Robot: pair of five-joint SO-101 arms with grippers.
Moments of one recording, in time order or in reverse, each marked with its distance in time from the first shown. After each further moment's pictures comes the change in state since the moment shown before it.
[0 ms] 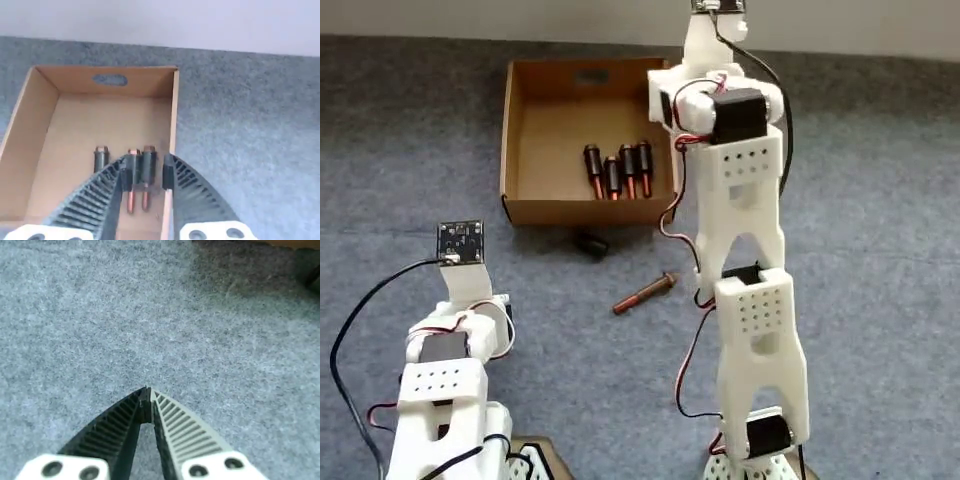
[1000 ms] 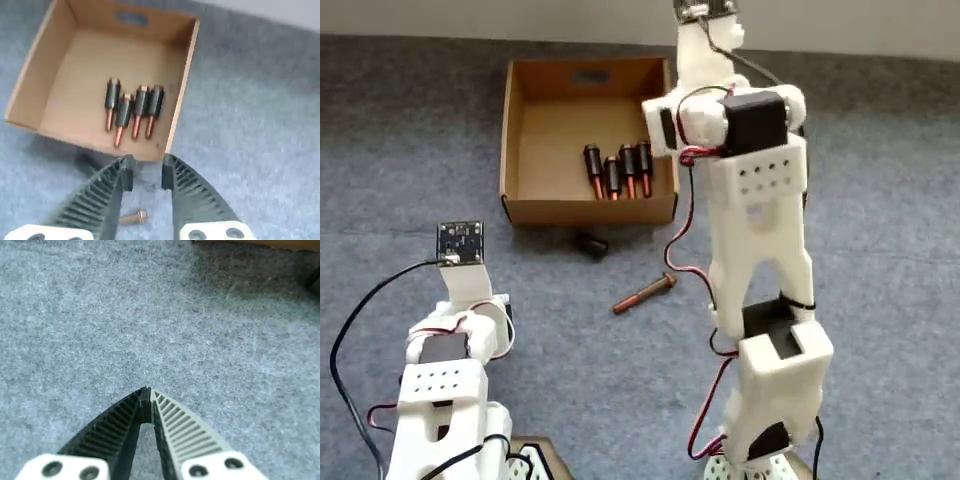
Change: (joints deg) left arm 0.0 0.0 0.4 -1.0 0.0; right arm -3.6 -28.9 37.4 3.0 5.5
